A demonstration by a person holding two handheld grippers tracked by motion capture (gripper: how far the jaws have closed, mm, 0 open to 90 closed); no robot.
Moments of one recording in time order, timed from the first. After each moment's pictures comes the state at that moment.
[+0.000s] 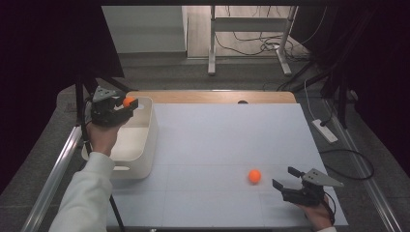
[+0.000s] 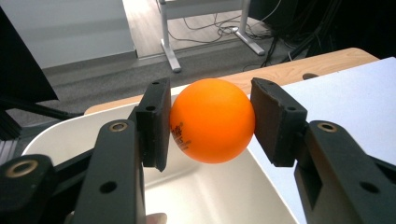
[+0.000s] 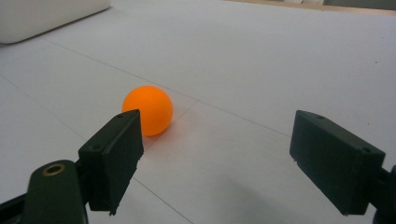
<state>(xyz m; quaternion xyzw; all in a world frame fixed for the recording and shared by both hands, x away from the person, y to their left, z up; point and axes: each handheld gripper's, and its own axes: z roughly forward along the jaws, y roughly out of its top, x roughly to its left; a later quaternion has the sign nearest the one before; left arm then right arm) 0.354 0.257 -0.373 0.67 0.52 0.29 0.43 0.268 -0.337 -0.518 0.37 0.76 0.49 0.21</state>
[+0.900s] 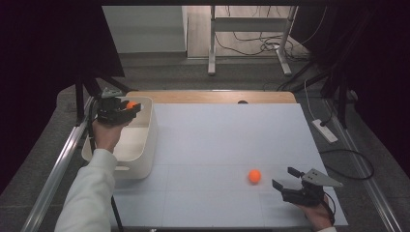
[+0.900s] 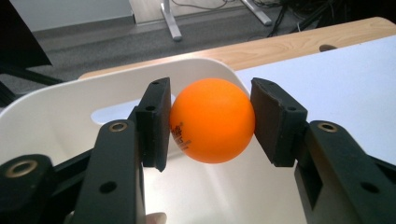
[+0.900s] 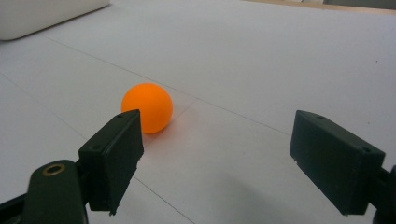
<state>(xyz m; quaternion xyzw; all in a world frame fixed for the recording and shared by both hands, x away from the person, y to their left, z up) 0.378 0.258 -0.395 0.69 0.55 0.25 0.39 0.268 -0.336 -0.519 0.37 0.76 0.49 0.21</state>
